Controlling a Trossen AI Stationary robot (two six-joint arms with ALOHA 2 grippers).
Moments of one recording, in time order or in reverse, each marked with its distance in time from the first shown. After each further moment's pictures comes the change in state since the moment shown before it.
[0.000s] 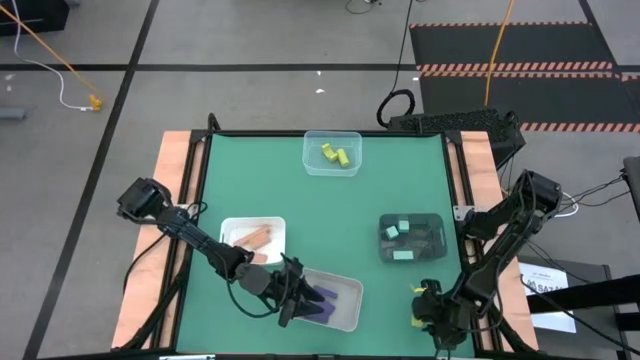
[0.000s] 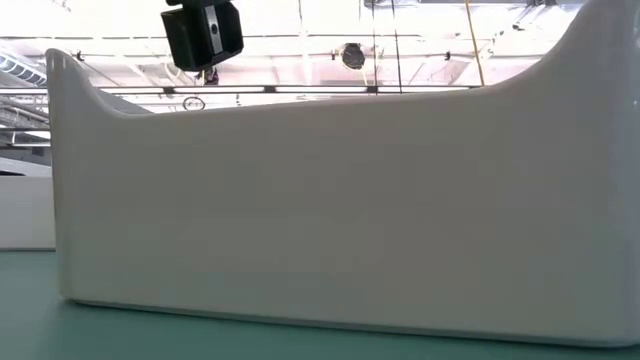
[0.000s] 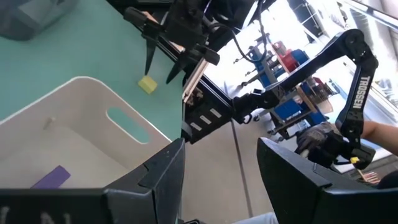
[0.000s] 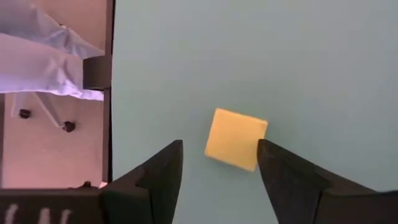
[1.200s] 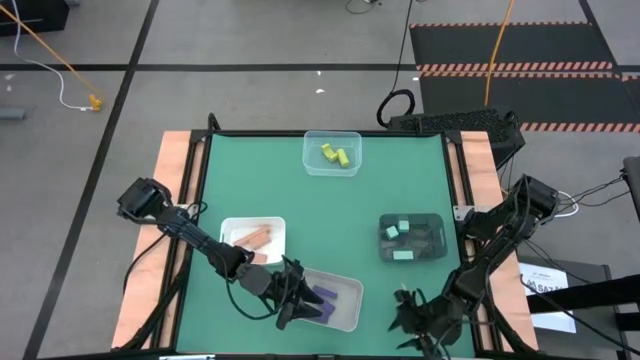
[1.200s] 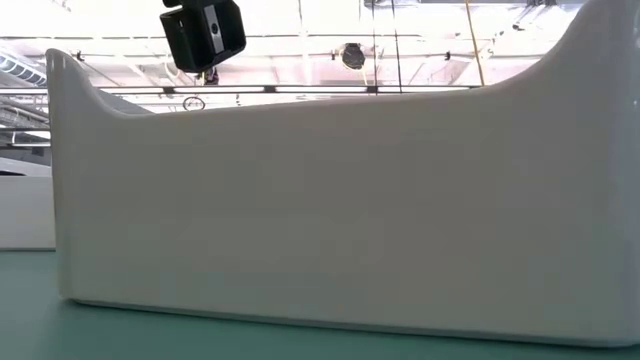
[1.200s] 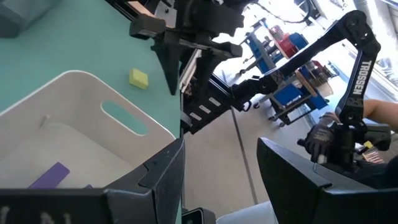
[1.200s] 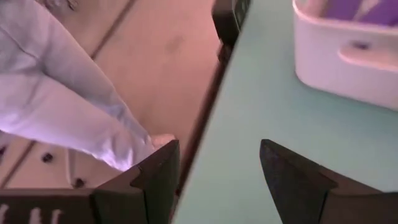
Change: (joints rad) left arm 0.003 0.000 0.000 -0.016 0.050 0.052; right arm -0.073 0.061 -0.002 0.474 0.158 -0.399
